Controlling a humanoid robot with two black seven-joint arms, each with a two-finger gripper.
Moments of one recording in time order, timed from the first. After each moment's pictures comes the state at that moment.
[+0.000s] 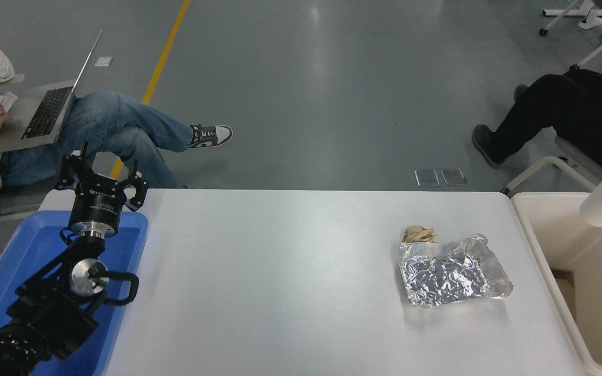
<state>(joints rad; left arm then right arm) -0.62 0.21 -0.90 -0.40 -0.07 -0.54 -0.56 1.72 -0.84 -1.30 0.89 0.02 0.55 -0.19</state>
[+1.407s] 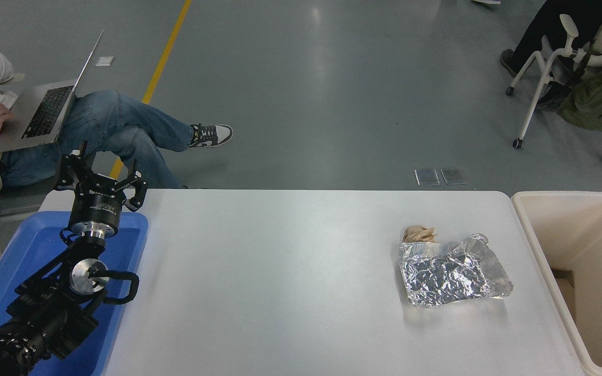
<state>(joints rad) -0.62 0.21 -0.90 -0.40 -0.07 -0.54 -0.56 0.78 -0.51 -0.82 0.10 0.01 0.11 -0.19</state>
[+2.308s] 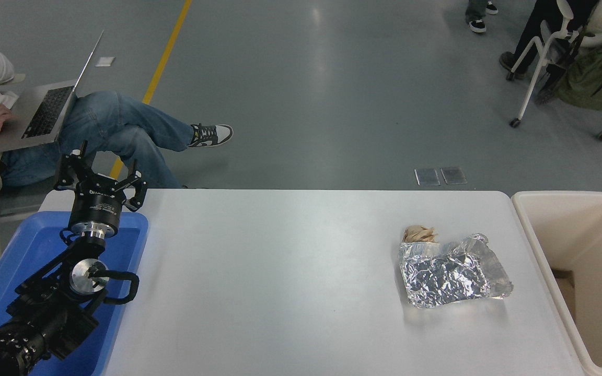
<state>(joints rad) -0.62 0.21 -0.90 -0.41 -0.07 -0.54 -0.56 1.13 -0.72 -0.92 0.69 0.01 0.01 -0.19</state>
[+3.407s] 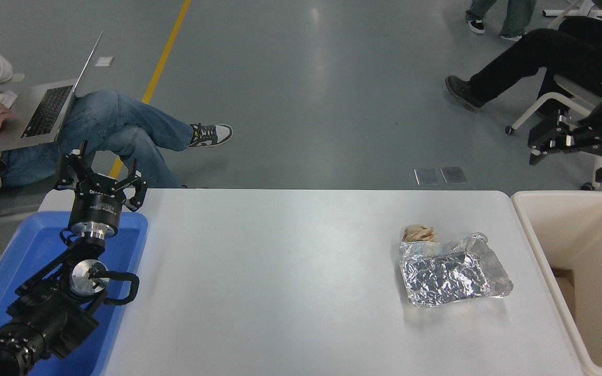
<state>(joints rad) -0.62 0.21 -0.90 -0.40 -0.07 -0.54 -0.56 2.28 -0.43 -1.39 1.27 -0.01 0.77 -0.19</state>
